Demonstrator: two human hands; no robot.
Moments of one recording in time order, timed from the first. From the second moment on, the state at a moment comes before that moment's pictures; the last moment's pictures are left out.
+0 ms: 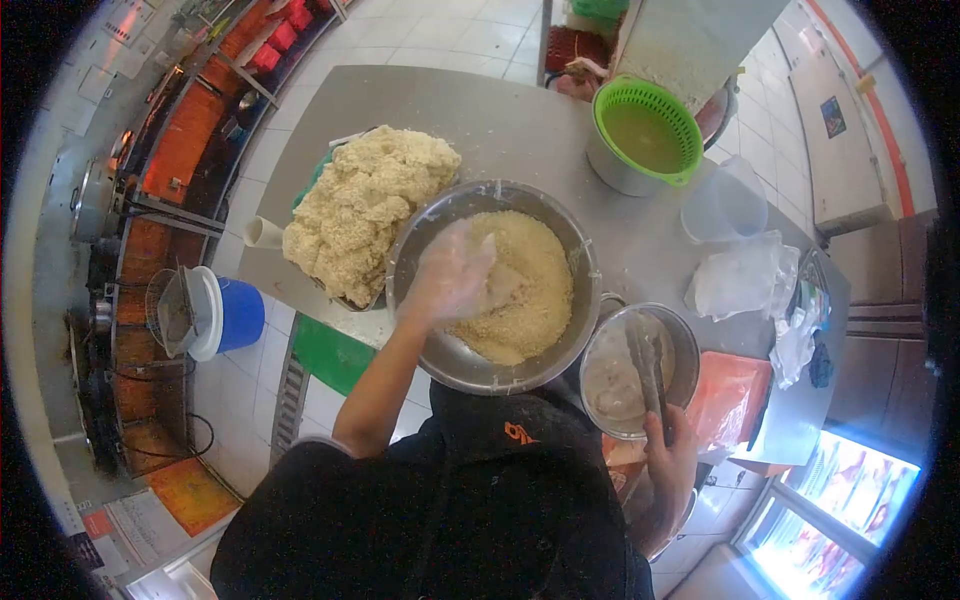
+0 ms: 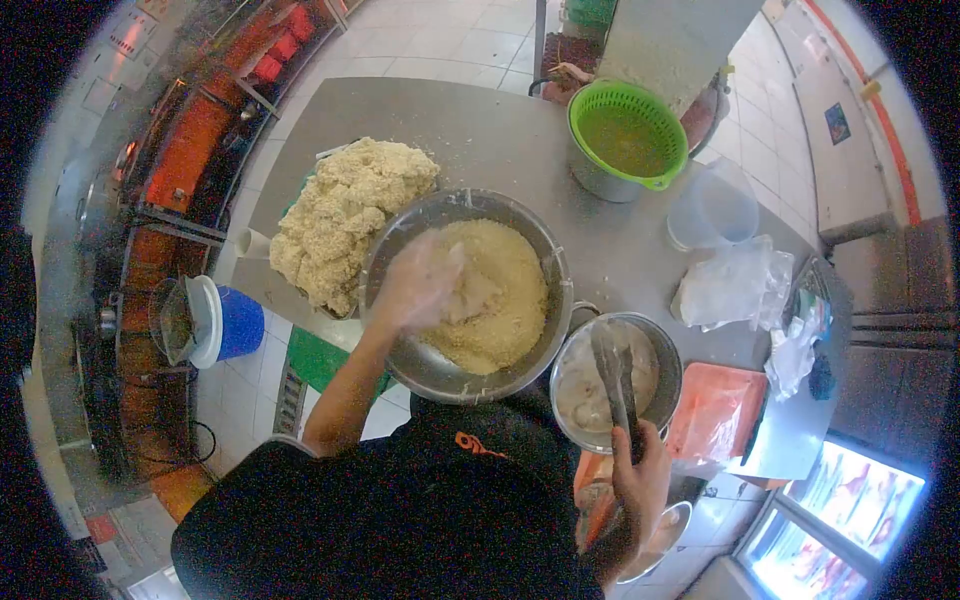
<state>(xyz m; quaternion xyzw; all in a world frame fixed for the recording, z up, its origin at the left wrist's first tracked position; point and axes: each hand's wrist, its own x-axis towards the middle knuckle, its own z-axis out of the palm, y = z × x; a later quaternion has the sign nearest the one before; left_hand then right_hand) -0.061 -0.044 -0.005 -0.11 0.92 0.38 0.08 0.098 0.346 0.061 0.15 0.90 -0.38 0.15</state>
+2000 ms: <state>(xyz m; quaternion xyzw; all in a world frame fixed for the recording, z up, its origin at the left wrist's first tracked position) -0.025 0.023 -0.127 -0.17 0.98 0.13 -0.02 0.133 0.380 0.001 0.26 0.89 -0.35 0.10</state>
